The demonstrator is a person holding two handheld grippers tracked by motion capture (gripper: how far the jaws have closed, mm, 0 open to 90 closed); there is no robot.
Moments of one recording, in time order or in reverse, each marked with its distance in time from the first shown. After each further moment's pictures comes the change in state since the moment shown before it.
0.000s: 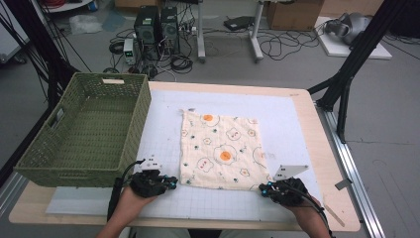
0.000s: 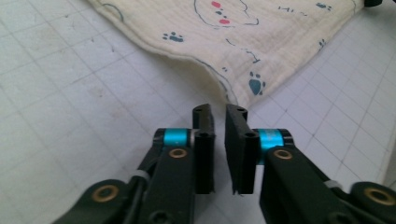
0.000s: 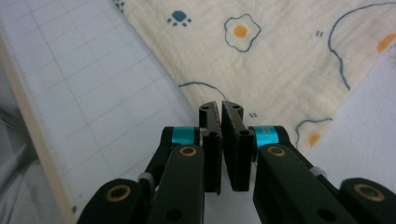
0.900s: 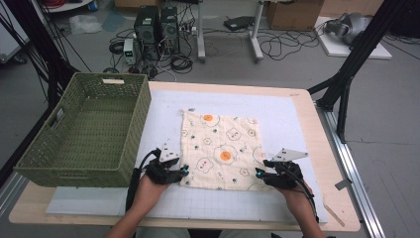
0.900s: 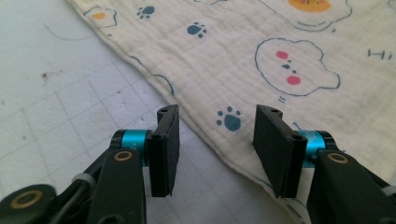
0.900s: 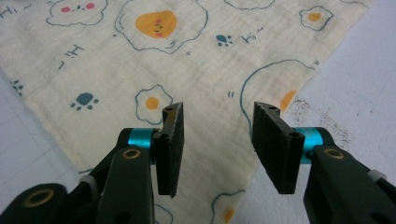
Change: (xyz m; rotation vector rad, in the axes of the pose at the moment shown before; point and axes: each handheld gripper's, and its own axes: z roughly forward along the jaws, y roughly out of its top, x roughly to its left) left arm -0.005 0.030 0.044 -0.028 0.244 0.127; right arm -0.027 0.025 0.017 -0.120 -0.176 0.094
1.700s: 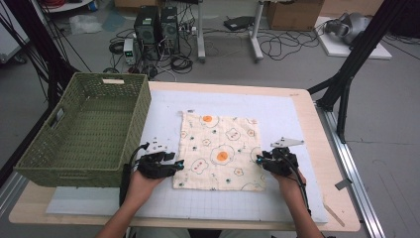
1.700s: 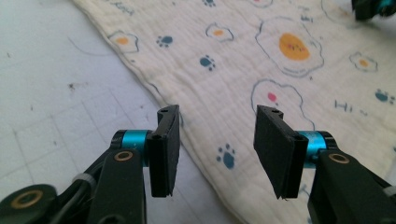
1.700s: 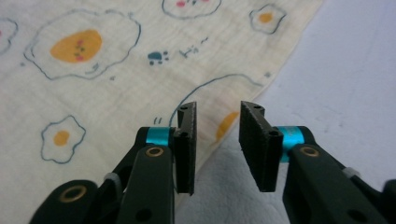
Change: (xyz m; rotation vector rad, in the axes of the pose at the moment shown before) left arm 0.030 0.005 -0.011 -0.094 -0.081 -0.141; right arm -0.023 0.015 0.031 0.032 -0.076 0.117
